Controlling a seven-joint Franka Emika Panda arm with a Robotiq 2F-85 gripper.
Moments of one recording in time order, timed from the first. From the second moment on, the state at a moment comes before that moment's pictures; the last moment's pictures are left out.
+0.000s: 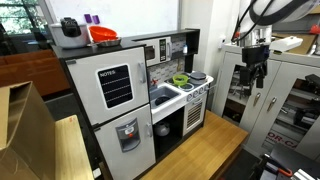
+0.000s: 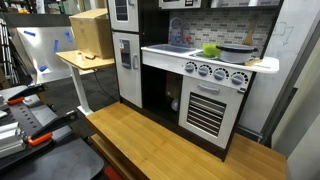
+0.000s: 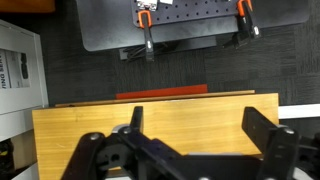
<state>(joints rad) -0.11 -0.44 -0.15 -2.47 -0.08 1.77 -0.10</state>
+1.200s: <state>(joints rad) -0.11 -0.44 -0.15 -2.47 -0.08 1.77 -0.12</state>
